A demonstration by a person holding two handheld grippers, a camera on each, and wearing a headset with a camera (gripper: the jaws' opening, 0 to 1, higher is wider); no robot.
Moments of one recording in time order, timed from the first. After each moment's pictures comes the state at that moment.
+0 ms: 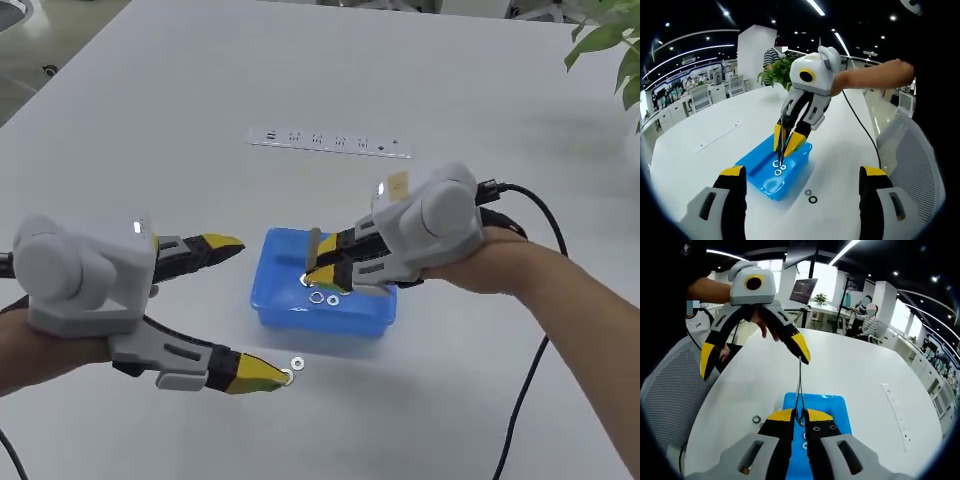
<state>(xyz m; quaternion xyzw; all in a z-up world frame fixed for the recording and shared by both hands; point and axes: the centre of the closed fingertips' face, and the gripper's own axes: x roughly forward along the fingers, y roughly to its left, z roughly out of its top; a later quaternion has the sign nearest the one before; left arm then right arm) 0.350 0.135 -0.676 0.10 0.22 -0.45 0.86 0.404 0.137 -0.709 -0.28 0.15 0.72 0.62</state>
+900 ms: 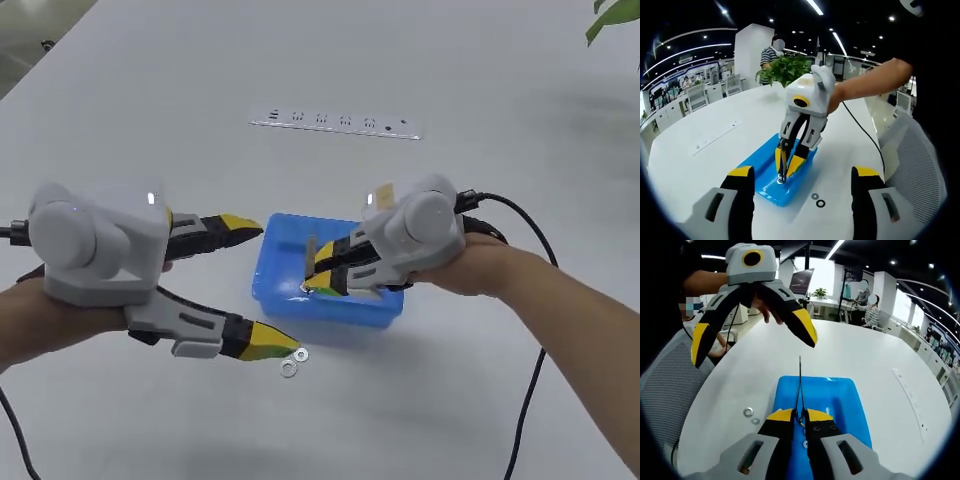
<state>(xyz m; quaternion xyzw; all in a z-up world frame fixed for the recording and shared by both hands) 0.373 0.134 -0.684 0.09 0.22 -0.46 0.85 0.411 0.145 -0.758 -0.27 0.18 0.73 0.61</state>
